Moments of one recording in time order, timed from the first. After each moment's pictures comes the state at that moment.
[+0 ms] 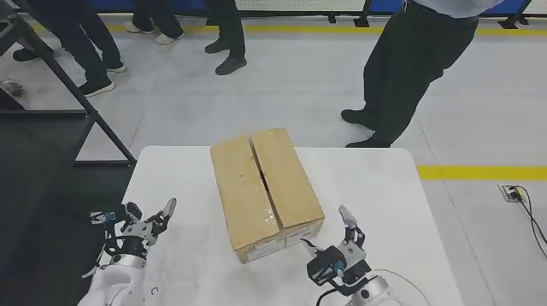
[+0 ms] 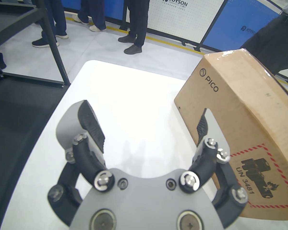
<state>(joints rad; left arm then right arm) 1.35 -1.20 -1.59 -1.65 0.96 0.00 -0.03 -1.36 -1.23 1.14 -1.89 -2.01 -0.02 0.02</state>
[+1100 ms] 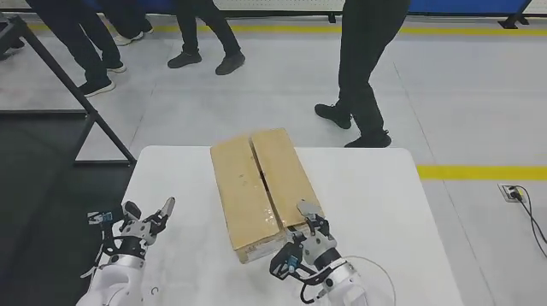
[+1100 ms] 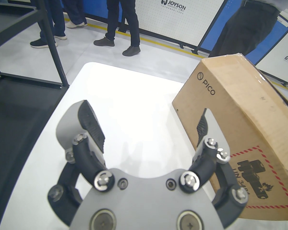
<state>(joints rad) 1.34 -1.20 -1.61 -1.65 0.95 -0.02 -0.02 -1.20 -1.28 0.99 -1.78 -2.21 0.00 0.10</state>
